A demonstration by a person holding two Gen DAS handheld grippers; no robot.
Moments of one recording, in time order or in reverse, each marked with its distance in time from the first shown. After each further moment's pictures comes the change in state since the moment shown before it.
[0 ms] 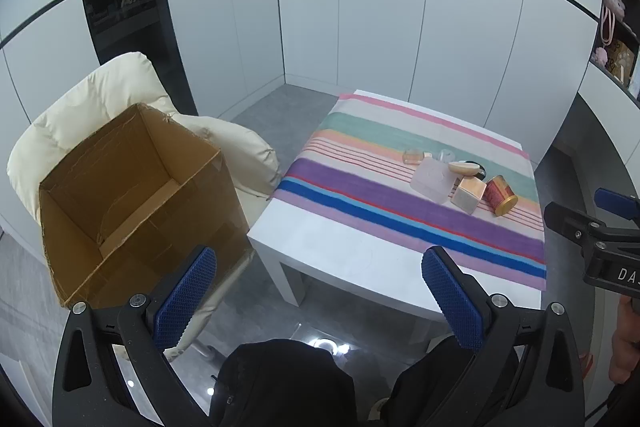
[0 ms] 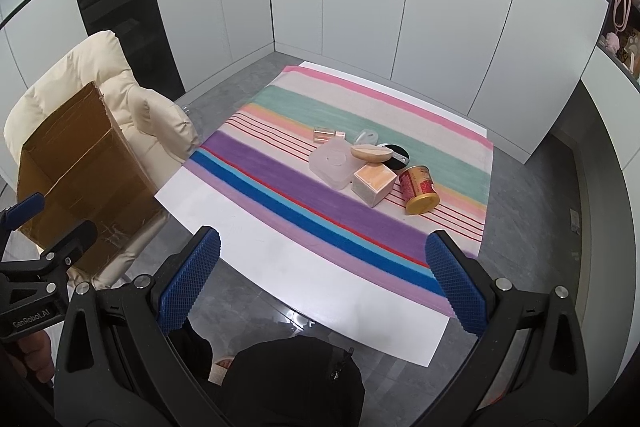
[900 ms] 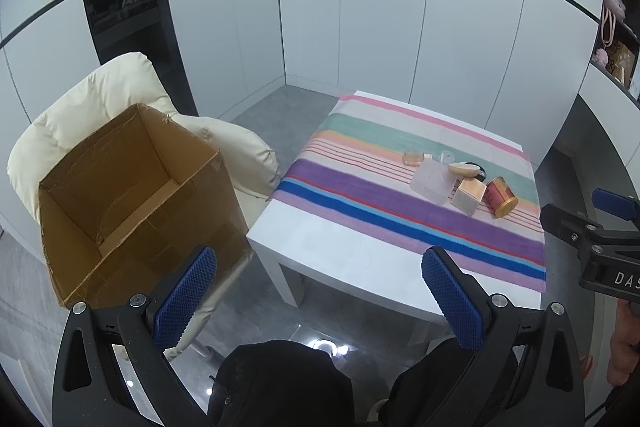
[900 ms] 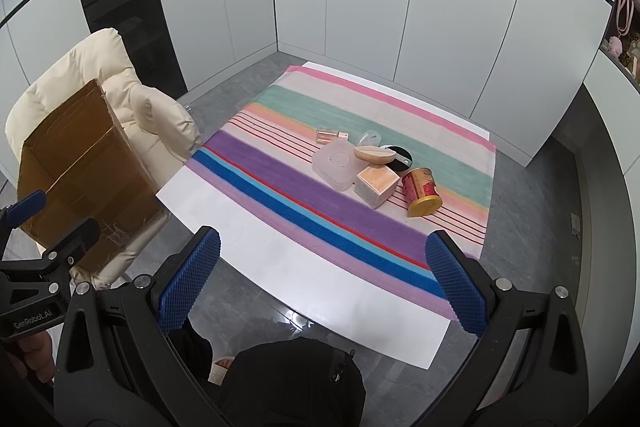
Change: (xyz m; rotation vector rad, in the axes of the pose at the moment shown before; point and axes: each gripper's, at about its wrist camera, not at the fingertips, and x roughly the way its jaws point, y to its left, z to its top) left arm 0.001 -0.003 0.001 -0.006 -0.004 0.002; right arm 0.002 0.004 0.000 -0.004 0.000 0.004
